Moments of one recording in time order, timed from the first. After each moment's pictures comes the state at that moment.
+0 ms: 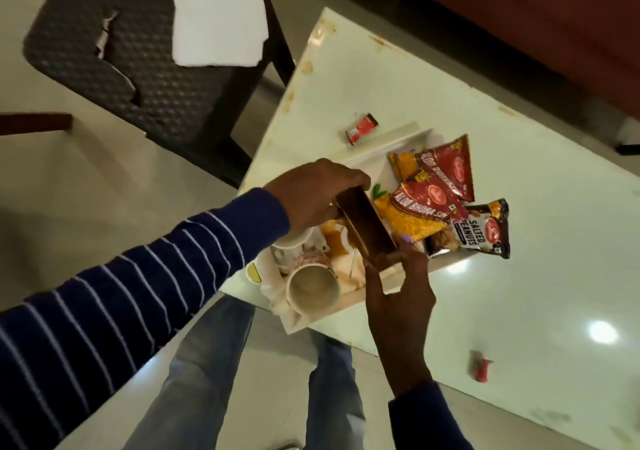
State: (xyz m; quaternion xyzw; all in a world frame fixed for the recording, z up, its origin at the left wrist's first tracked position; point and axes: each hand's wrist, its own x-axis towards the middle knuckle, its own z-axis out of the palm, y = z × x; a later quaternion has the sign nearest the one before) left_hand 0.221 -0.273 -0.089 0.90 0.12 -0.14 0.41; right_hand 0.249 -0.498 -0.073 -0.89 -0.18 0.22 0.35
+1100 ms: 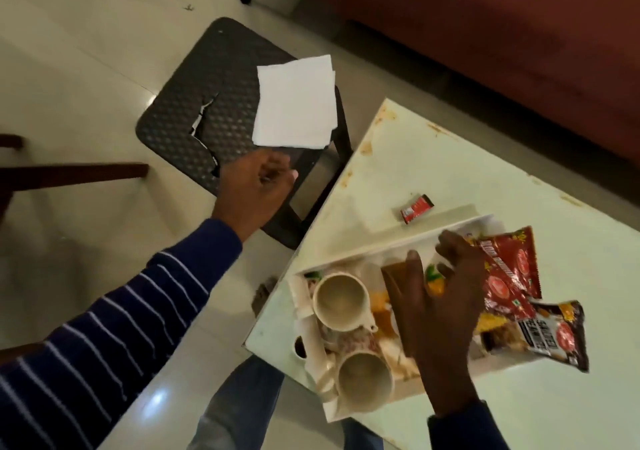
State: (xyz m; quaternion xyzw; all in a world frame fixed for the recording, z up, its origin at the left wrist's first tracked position) left_hand 0.145 -0.142 -0.080 0.76 0.50 0.15 0.39; right_hand 0.285 -0.376 -0.068 -0.85 -0.22 0.17 0.44
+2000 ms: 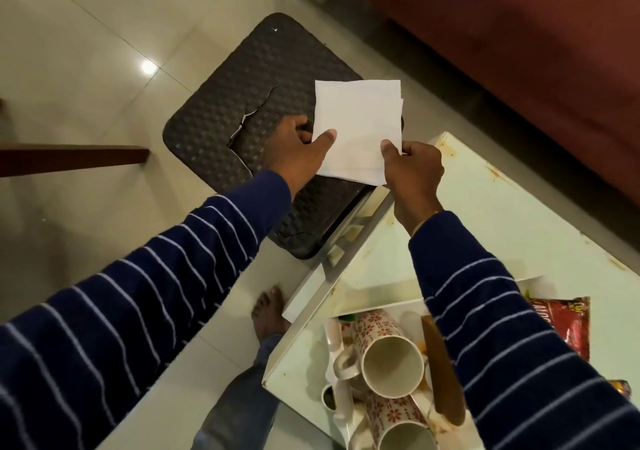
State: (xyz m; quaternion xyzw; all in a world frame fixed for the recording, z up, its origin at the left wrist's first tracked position) left_hand 0.173 -0.027 -0.134 0.54 0.65 0.13 0.52; right_hand 0.310 -0.106 -0.133 -0.87 -0.12 0.32 0.36
